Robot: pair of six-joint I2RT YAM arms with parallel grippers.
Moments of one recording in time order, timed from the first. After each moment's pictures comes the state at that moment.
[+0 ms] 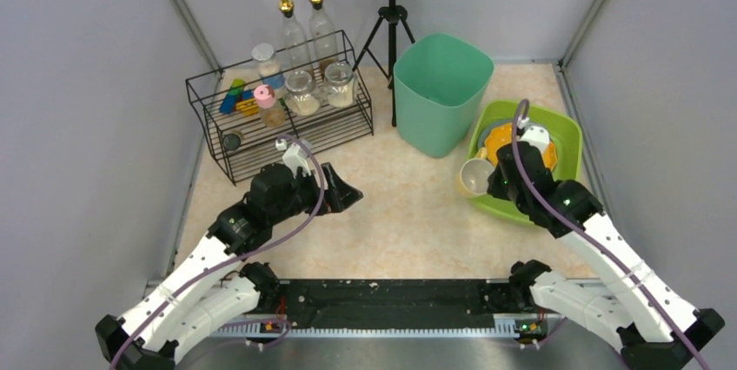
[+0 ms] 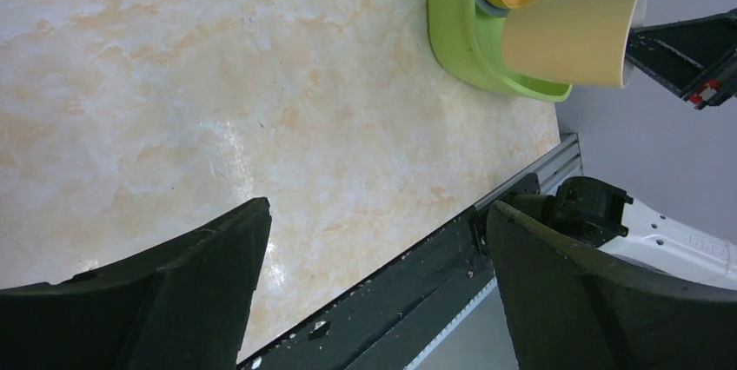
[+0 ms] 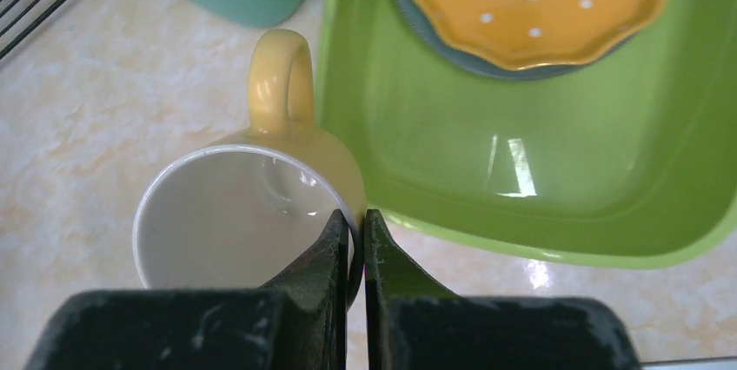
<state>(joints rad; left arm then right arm) -0.64 0.70 0.66 -0.40 0.16 -0.78 0.64 0.81 0.94 -0.89 0.46 0.66</state>
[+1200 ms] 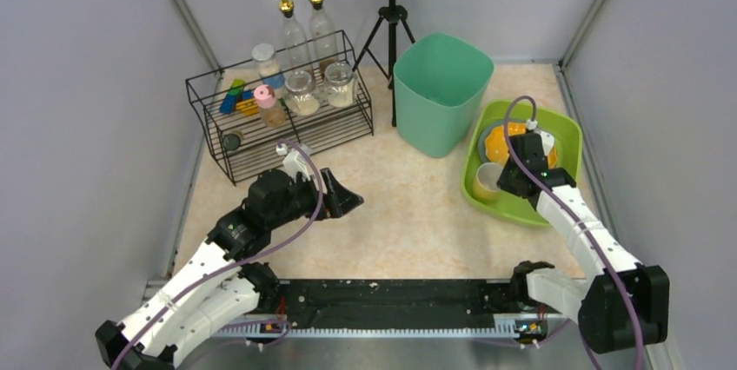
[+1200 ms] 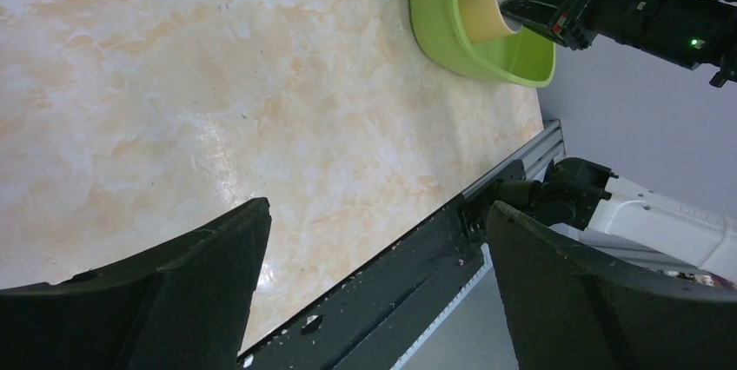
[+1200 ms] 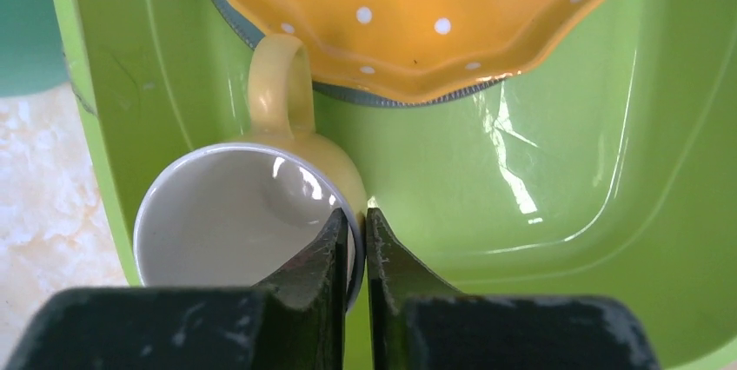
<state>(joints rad) -0.64 0.65 0.61 -0.37 0.21 -0.79 0.16 1.06 0.71 -0.59 0.27 0.52</state>
